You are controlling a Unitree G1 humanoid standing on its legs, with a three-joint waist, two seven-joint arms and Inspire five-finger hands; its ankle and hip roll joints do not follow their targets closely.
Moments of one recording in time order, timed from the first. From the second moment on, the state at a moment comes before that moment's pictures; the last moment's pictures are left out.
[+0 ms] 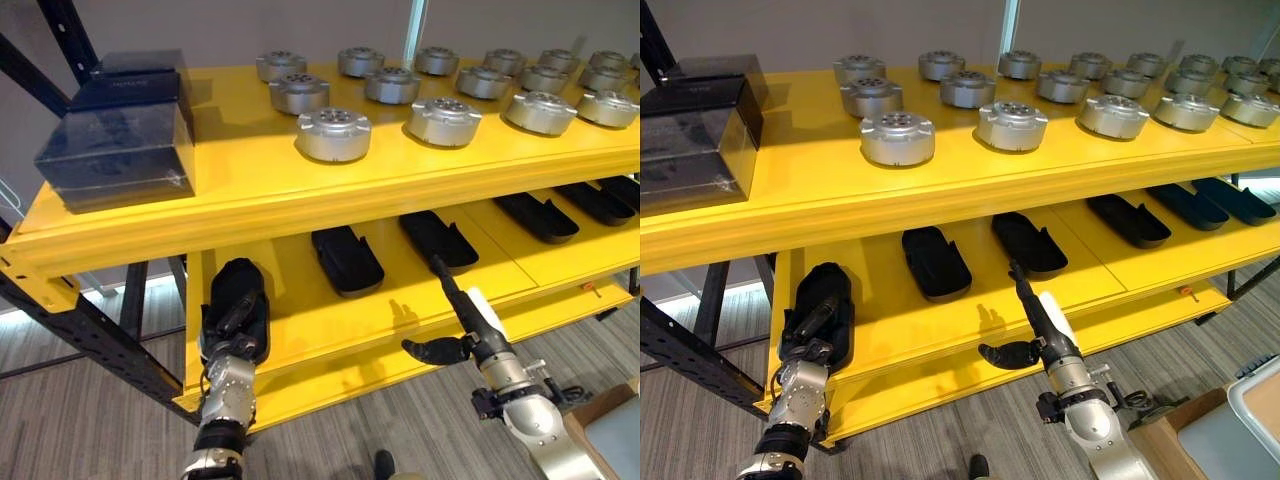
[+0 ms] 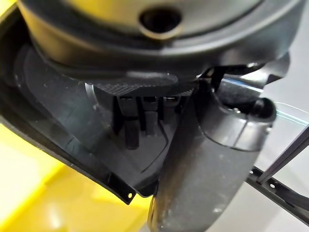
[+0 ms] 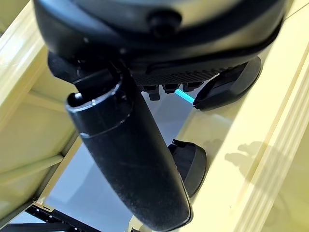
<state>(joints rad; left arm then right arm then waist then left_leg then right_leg) -0.26 0.10 0.17 0.58 -0.86 -0.13 0.47 0.20 -0.54 0.19 -0.23 -0.04 -0.03 -0.11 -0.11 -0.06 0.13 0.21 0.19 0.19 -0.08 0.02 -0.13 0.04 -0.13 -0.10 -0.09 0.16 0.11</state>
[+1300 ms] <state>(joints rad) -0.02 0.27 0.08 0.00 -0.66 -0.10 0.38 0.15 -0.54 0.13 -0.24 -0.06 -0.04 -0.06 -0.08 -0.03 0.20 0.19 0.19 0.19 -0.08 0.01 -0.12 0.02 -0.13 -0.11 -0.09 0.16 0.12</state>
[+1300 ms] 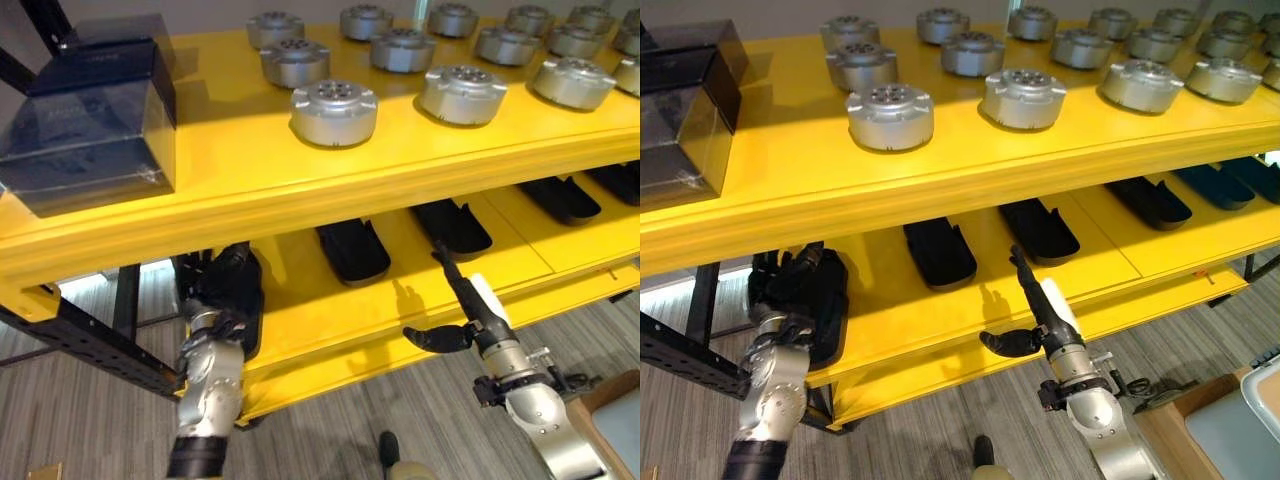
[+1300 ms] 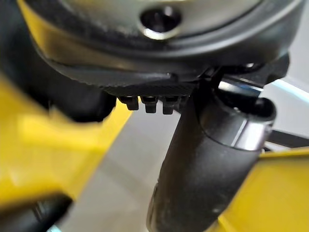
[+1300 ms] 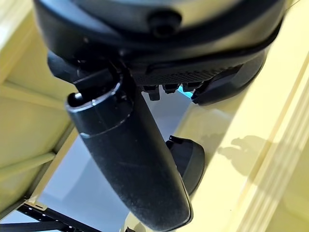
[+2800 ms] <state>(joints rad) 0.48 0.89 0.03 -0.27 0.71 -0.31 0.16 0.24 -0.63 0.06 -0.28 0.04 -0.17 0.04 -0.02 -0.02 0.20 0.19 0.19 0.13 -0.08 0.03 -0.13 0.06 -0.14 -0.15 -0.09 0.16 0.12</state>
